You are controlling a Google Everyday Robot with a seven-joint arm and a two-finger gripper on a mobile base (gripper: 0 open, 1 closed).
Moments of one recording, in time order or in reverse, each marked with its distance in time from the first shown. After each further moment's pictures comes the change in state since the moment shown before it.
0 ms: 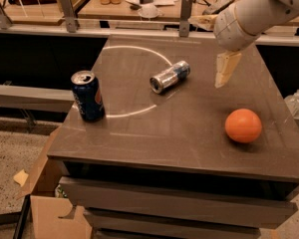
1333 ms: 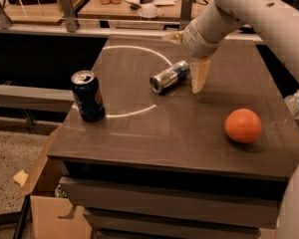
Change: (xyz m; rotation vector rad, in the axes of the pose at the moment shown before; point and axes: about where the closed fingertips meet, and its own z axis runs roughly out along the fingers) arm -0.020 -0.010 0.085 -0.144 -0.033 -0.042
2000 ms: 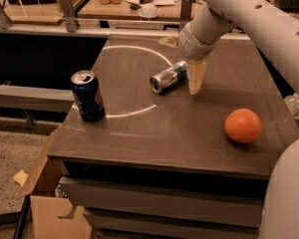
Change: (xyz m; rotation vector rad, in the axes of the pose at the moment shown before) arm -0.002 -0.001 0.019 -0.050 -0.012 -0.006
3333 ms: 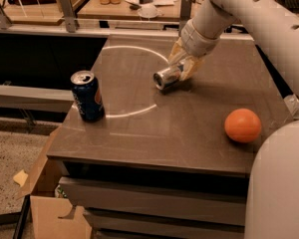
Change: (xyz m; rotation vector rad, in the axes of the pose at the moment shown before) arm 0.005 0.004 -0.006 -0.071 -0.018 -0.034
